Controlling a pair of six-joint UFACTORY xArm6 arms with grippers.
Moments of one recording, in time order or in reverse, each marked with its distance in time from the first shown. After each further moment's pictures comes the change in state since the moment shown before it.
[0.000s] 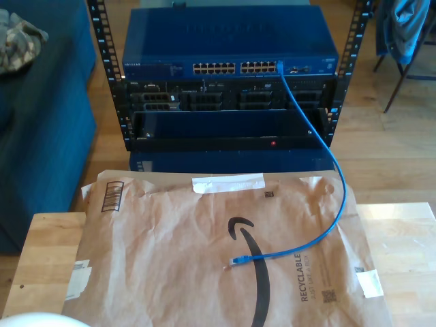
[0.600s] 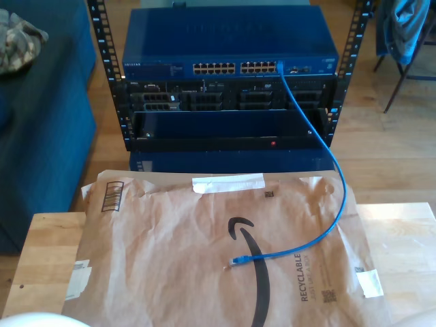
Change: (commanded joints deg) left arm 0.0 0.0 0.0 0.0 0.0 0.0; right arm -16.9 -12.8 28.1 -10.1 -2.9 -3.0
